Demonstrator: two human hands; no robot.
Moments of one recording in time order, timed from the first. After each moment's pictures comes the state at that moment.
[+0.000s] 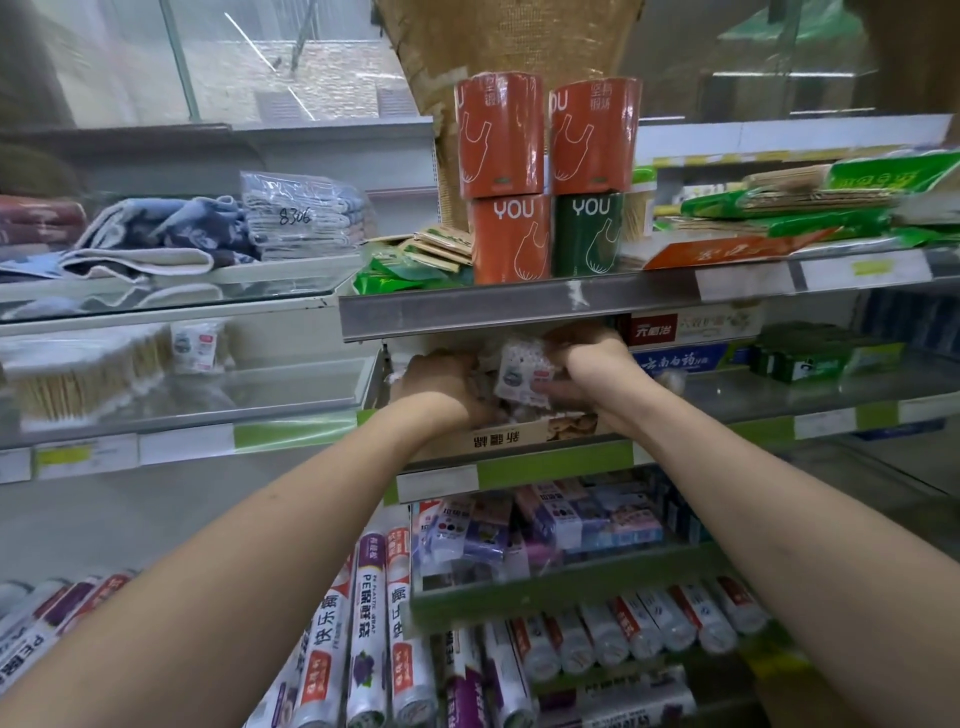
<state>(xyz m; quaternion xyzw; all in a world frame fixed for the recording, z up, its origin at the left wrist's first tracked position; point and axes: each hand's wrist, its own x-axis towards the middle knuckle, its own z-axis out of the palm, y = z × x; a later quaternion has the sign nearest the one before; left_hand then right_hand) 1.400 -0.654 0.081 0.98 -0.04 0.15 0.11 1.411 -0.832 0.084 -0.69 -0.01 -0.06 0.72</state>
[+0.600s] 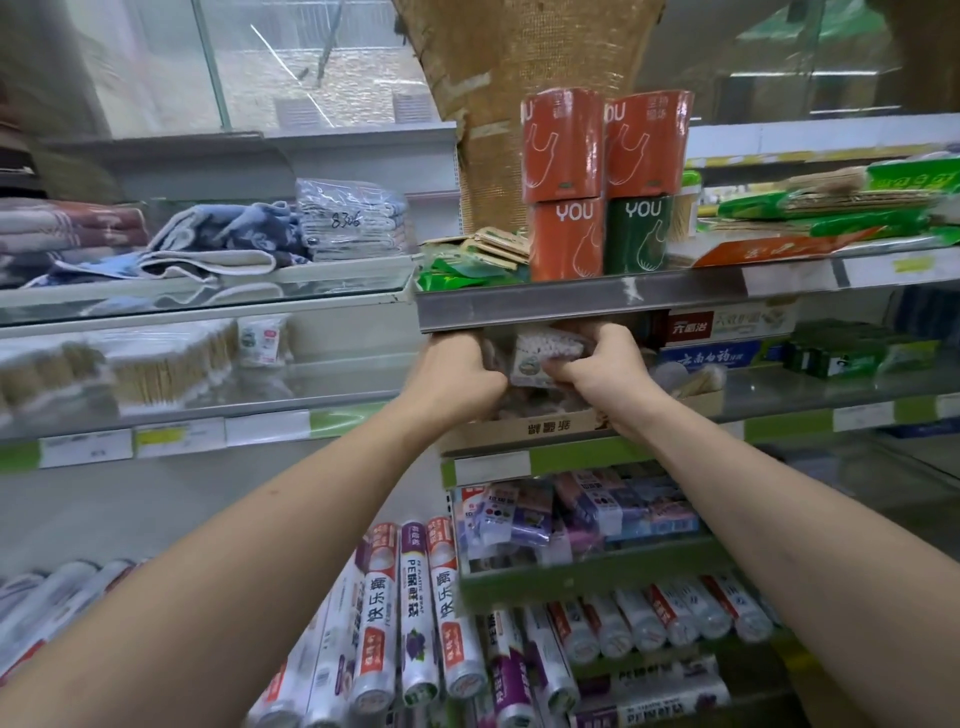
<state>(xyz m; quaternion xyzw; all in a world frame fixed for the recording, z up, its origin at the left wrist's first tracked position) 1.350 -0.613 0.101 0.95 -0.04 0.20 0.24 1.392 -0.786 0.071 -0.77 -0.09 -0.18 0.60</state>
